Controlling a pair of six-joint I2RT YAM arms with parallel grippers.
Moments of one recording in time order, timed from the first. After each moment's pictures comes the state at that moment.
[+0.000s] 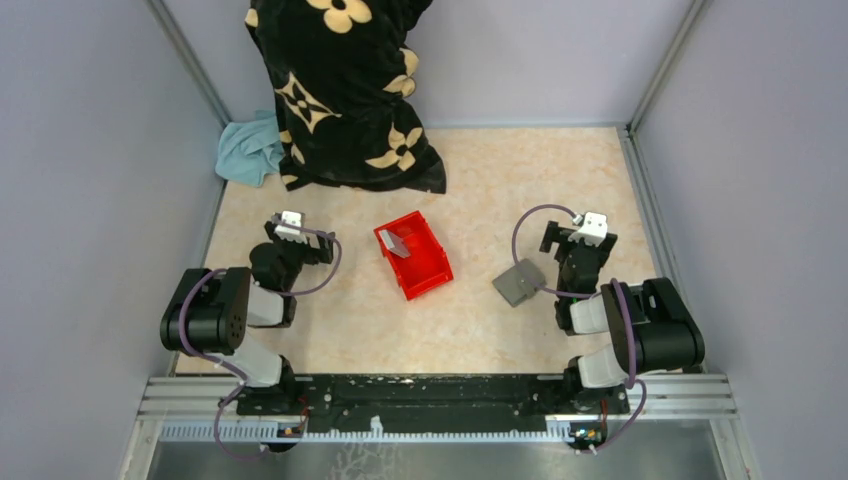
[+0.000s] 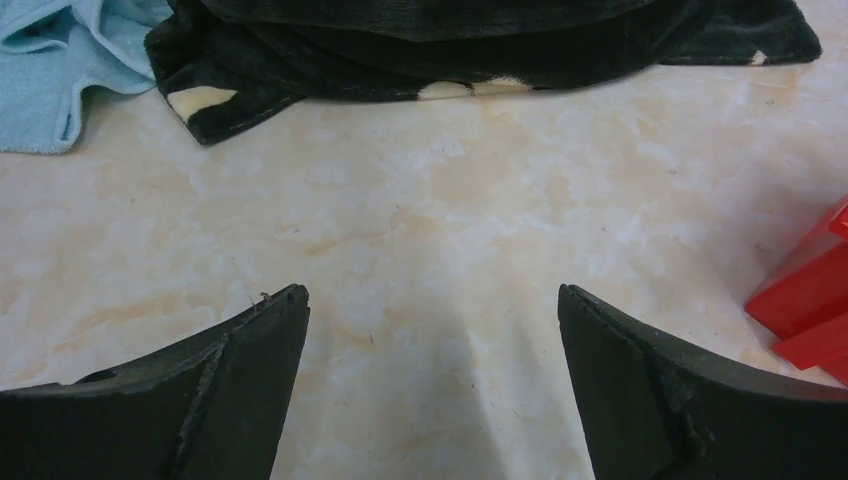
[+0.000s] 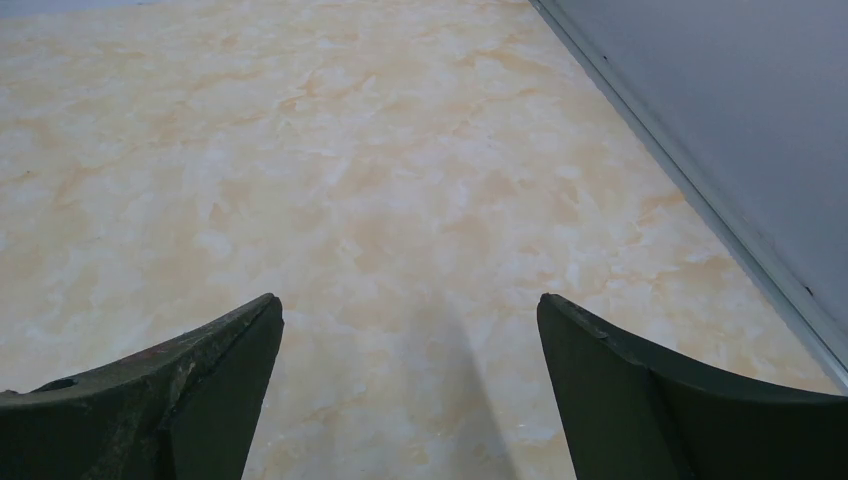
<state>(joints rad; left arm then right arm) 0.00 1.58 0.23 1.25 0.22 0.05 0.11 1.45 0.16 1.20 0.39 0.02</state>
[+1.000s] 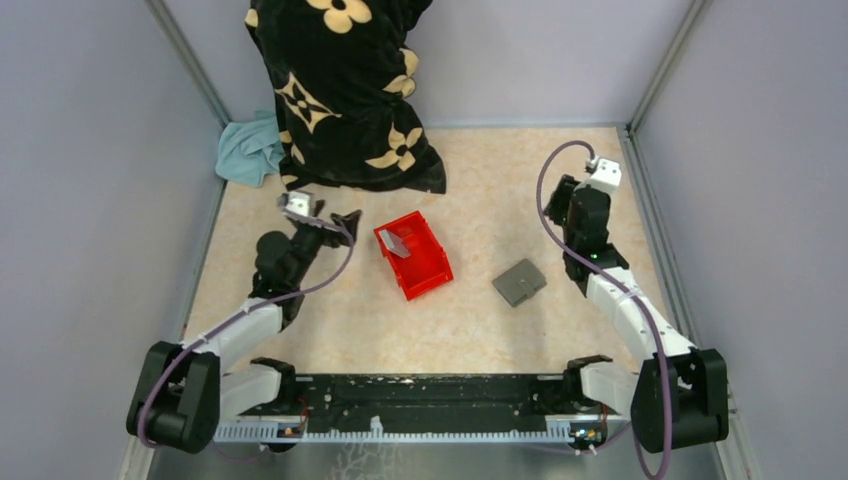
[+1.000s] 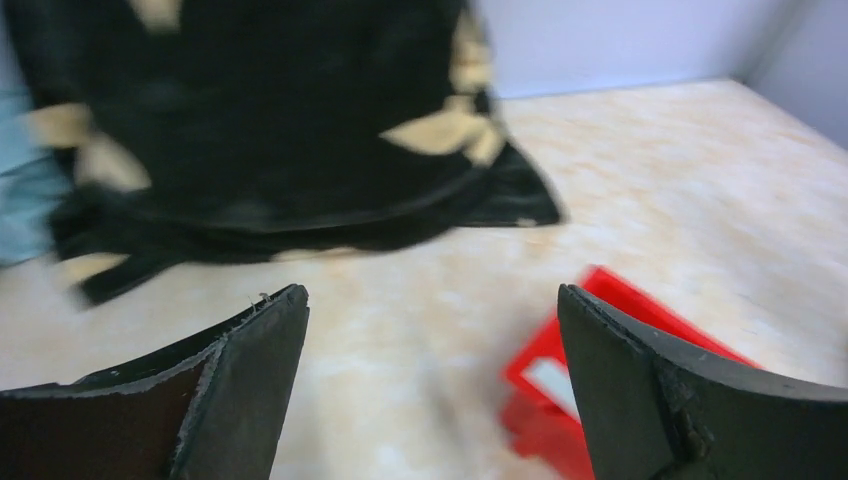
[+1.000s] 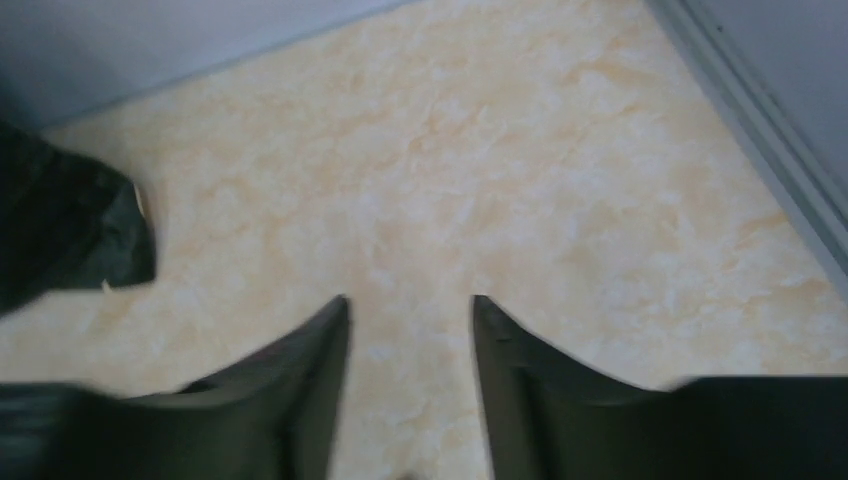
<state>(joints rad) -0.19 1.11 0.30 0.92 0.11 -0.11 0.16 1.08 0.65 0.20 0.35 0.29</state>
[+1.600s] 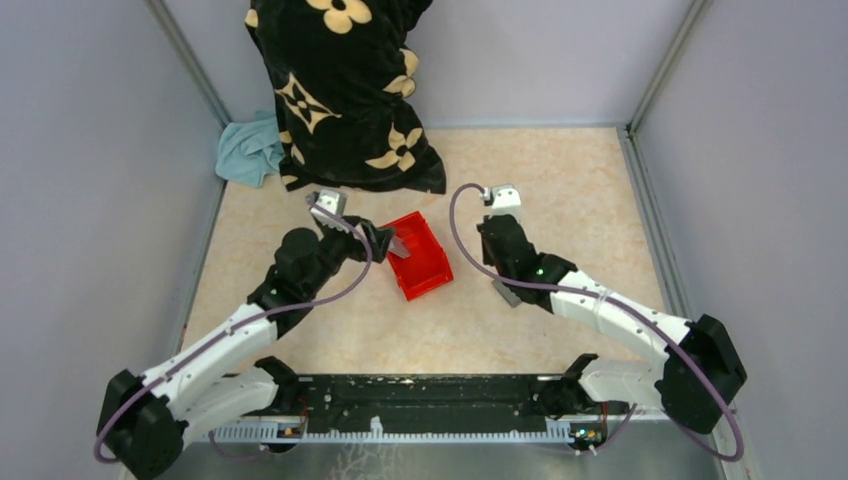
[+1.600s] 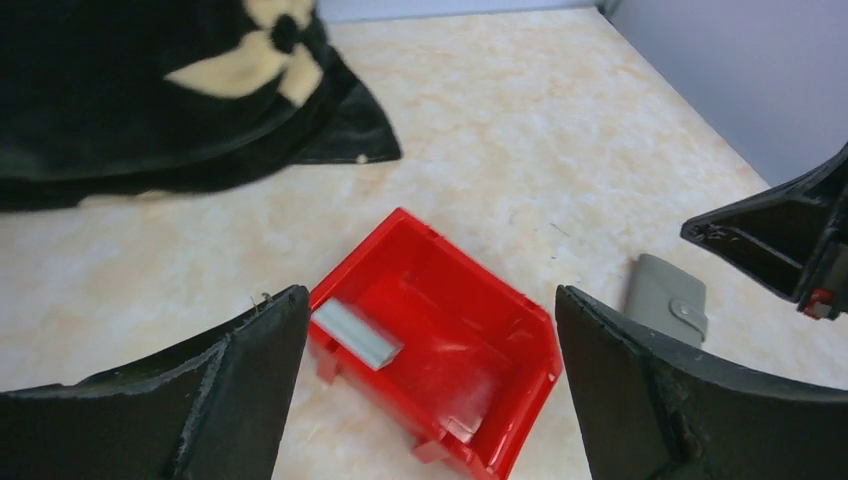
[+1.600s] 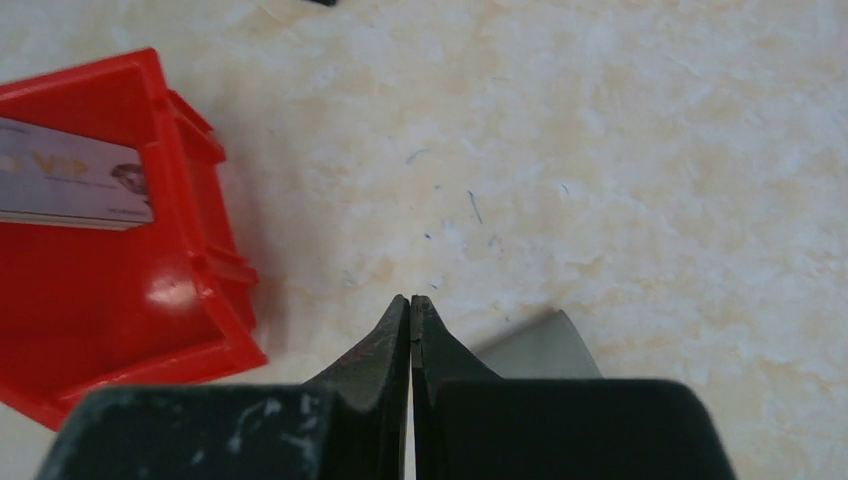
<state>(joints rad) -0.63 1.00 0.61 0.28 -0.06 -0.24 0.74 1.13 0.74 -0.19 0.55 0.29</state>
